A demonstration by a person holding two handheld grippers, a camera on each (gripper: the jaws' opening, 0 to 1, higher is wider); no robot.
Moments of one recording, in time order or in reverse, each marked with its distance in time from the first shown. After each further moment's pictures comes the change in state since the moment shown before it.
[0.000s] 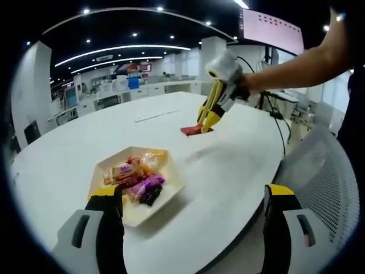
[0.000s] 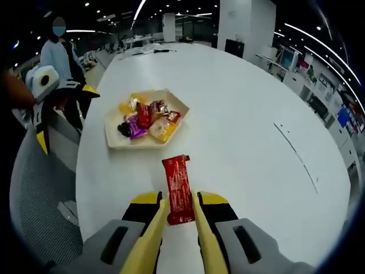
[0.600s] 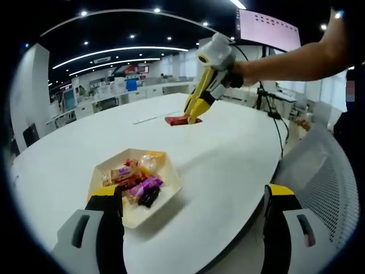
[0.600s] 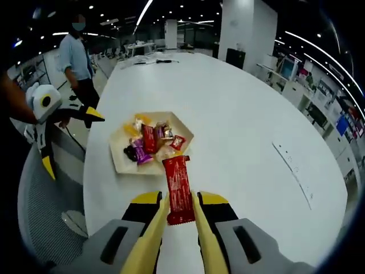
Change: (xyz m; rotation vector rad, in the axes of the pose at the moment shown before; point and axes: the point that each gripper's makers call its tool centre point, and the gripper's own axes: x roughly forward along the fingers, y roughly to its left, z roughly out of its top) left arm -0.001 -0.004 0.003 0.010 -0.012 -0.015; right arm -0.009 0.014 0.053 -0.017 -0.055 -0.008
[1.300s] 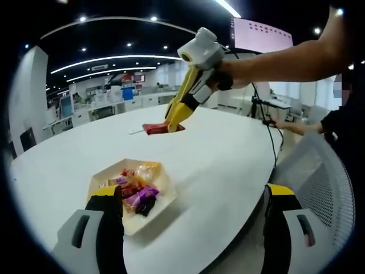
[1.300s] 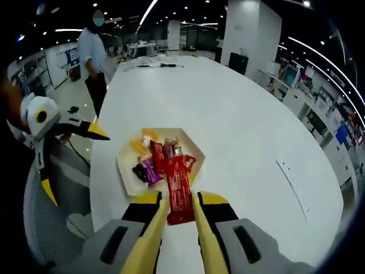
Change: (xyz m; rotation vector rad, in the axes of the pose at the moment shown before) left arm -0.005 -0.008 0.014 0.009 -0.074 -0.033; right arm 0.011 0.028 0.051 -0.043 -0.013 -0.013
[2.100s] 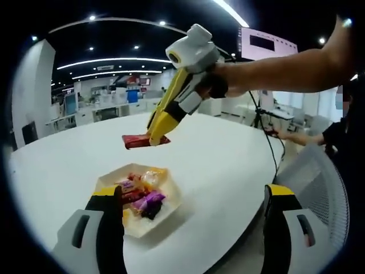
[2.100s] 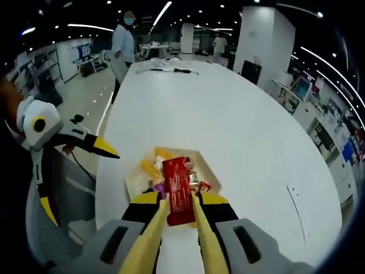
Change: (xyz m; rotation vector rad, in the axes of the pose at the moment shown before) left arm -0.014 0.020 0.012 -0.029 -0.028 0.021; right arm 0.031 0.023 0.052 -0.073 -0.024 0.059
